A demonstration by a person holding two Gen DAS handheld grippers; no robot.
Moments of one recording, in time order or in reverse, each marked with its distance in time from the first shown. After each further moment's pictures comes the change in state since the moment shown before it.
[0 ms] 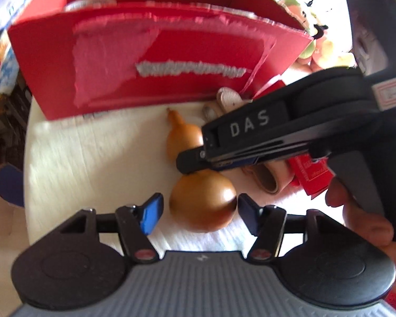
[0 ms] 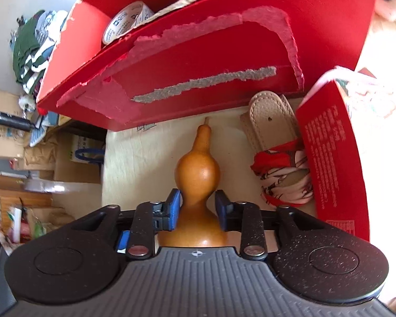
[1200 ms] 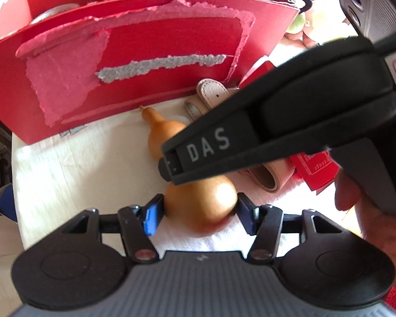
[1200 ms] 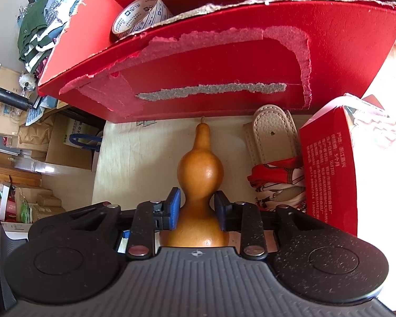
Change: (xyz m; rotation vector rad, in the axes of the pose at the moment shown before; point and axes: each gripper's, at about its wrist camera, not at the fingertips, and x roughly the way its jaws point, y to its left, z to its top) left arm 0.017 -0.024 0.014 0.141 0.051 0.043; right arm 0.002 0.007 0.008 -0.098 0.021 -0.020
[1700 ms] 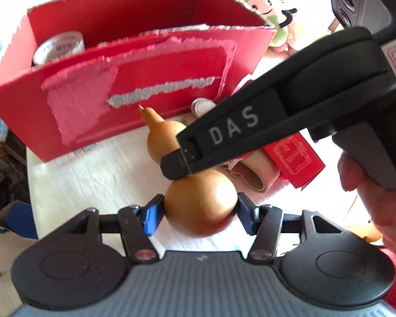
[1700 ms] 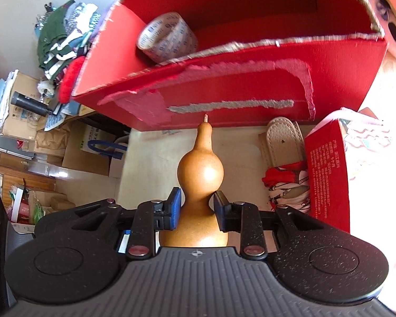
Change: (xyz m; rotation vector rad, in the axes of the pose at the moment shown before) left arm -0.043 0.002 -0.022 0.068 -0.070 -0.003; right arm -0.027 0.013 -0.001 -0.012 -0.046 0.070
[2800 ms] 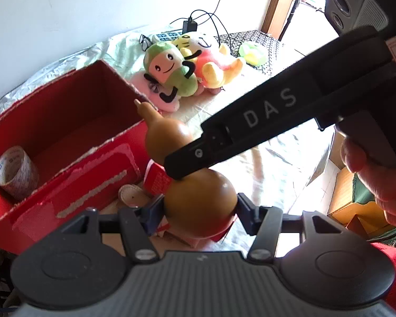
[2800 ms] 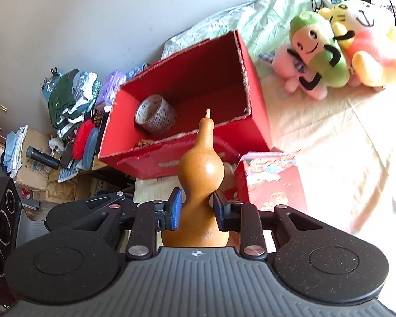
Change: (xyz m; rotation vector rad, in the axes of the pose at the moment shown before) left arm -0.032 -0.098 0.071 0.279 -0.113 -0.116; right arm -0.122 -0.038 -0.016 0.091 -0.249 0.001
